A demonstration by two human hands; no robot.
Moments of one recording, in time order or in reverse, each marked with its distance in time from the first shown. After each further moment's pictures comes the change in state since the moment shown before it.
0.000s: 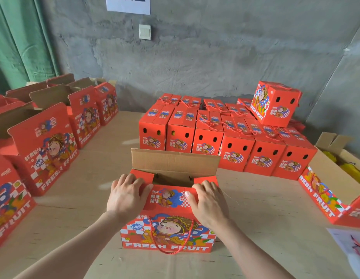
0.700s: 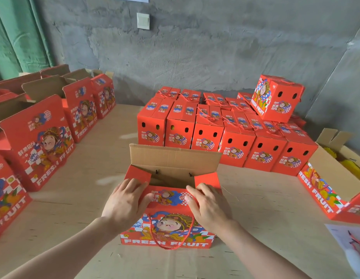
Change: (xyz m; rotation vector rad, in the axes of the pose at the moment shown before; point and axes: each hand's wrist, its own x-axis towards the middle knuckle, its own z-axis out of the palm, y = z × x) left_hand -0.015 -0.006 0.005 0.011 0.046 0.259; right_hand -0.013 0.002 -0.004 0.030 -0.037 -0.119
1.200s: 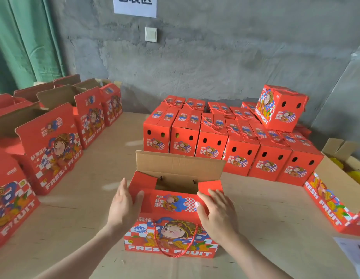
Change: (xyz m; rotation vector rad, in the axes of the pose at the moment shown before) left_hand 0.001 -0.001 0.004 -0.404 -0.022 -0.620; right_hand -0.009 0.003 0.003 0.028 0.031 0.185
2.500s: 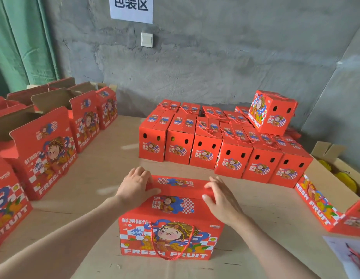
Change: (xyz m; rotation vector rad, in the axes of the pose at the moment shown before) left_hand 0.054 0.029 -0.007 0.352 -0.196 0.468; right_hand 0.035 0.029 -0.027 0.156 -0.133 -0.051
